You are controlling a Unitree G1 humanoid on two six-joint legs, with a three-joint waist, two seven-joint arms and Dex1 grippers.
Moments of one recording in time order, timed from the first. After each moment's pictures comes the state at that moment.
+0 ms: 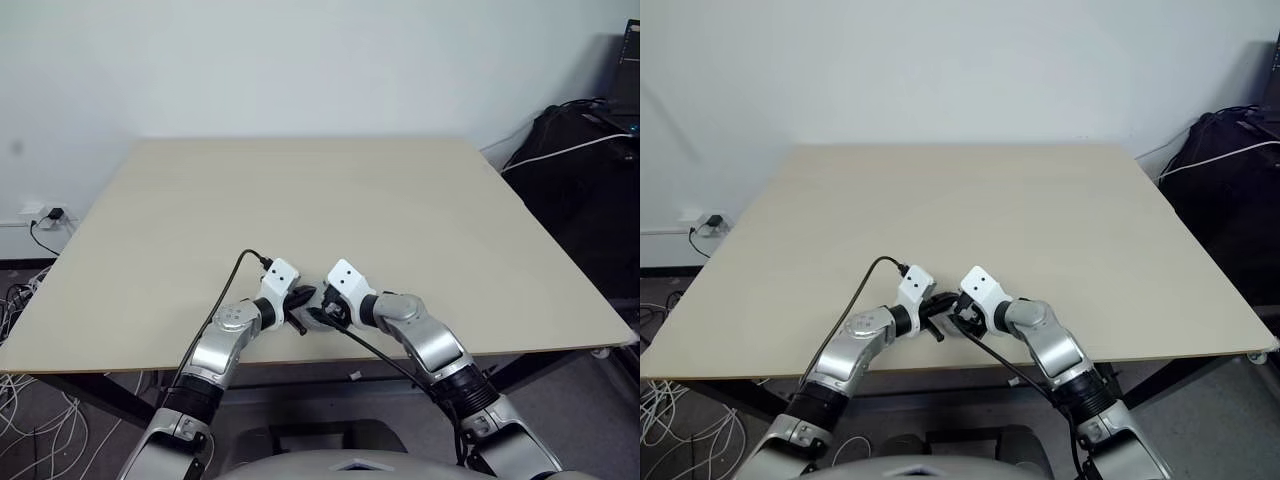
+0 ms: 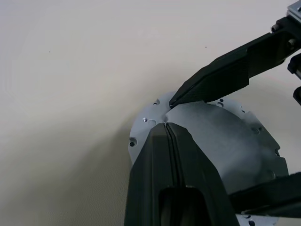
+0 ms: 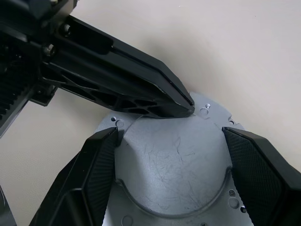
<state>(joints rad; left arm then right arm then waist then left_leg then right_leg) -0.22 0.17 -0.24 0.25 -0.08 0.28 -0.61 -0.27 -0.26 0.41 0.05 -0.02 0.58 0.61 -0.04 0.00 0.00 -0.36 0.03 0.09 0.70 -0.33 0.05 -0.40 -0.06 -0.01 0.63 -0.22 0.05</state>
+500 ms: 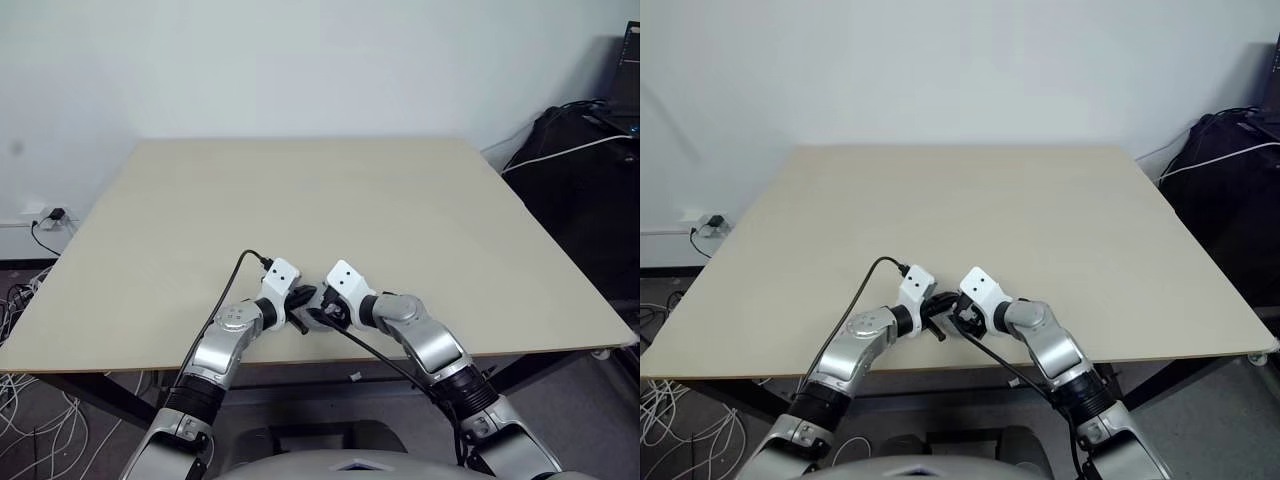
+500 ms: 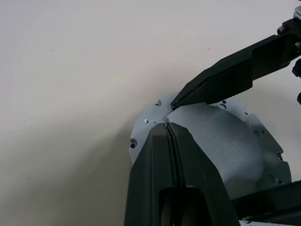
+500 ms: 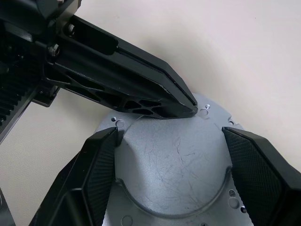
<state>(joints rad) -0.21 0.16 -0.24 0.25 -0.08 0.29 -0.59 -0.27 -0.25 0.41 0.05 -0.03 0.58 0.61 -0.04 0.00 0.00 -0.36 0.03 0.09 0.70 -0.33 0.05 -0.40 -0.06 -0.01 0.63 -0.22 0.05</state>
